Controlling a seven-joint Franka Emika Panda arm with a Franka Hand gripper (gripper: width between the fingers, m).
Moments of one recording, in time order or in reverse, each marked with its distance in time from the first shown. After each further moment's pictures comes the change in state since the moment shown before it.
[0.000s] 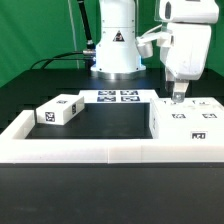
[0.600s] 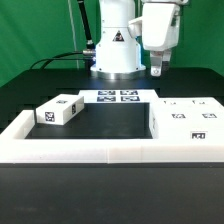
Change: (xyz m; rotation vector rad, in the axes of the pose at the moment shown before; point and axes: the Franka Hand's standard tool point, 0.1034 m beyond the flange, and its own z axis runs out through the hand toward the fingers) arm -0.008 -0.089 -0.015 -0.018 0.010 0.379
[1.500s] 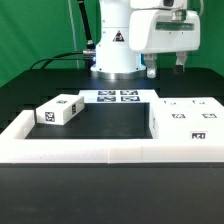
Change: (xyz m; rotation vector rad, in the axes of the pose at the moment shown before) arm 0.013 -0.010 0.013 -0.020 0.099 0.482
